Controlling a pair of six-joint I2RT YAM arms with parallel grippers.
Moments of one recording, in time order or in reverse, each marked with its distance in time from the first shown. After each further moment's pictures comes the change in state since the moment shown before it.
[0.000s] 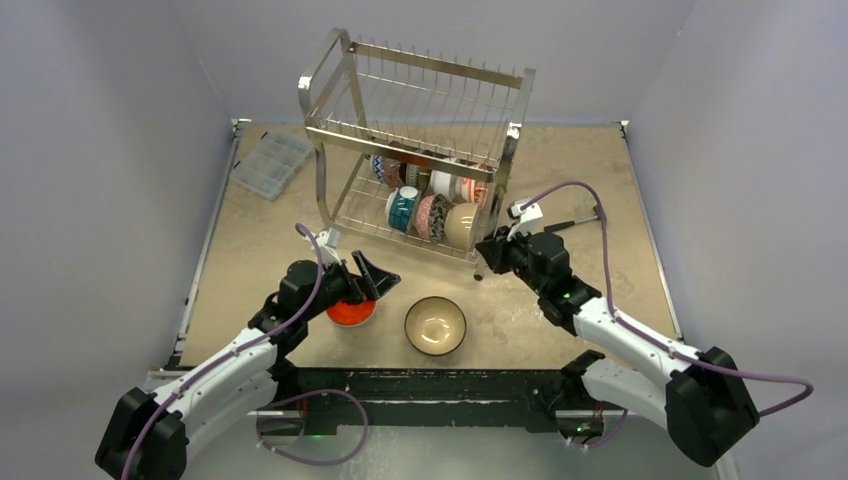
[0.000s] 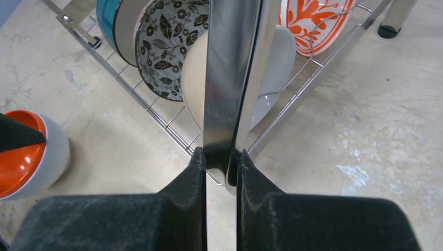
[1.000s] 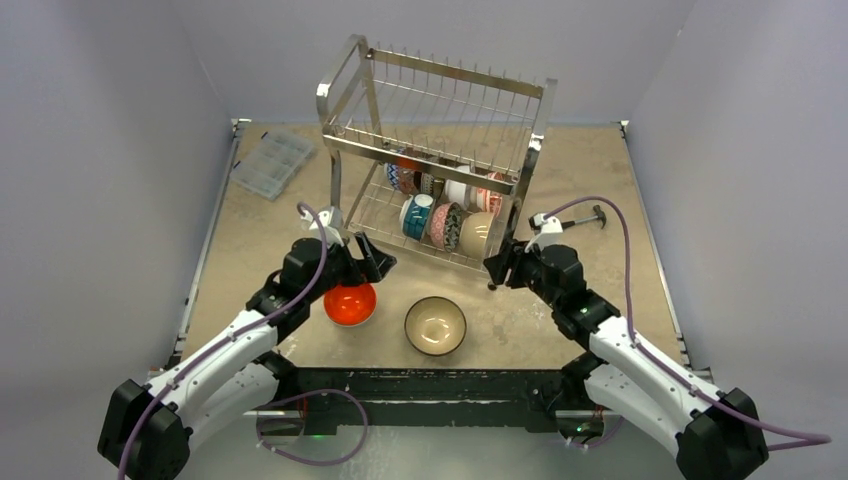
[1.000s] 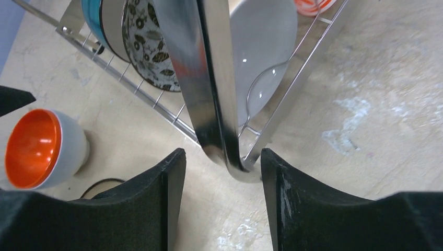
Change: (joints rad) left arm 0.000 0.078 0.211 -0.217 -0.144 0.150; right arm -0.026 -0.221 -0.042 -0.270 0.026 0.174
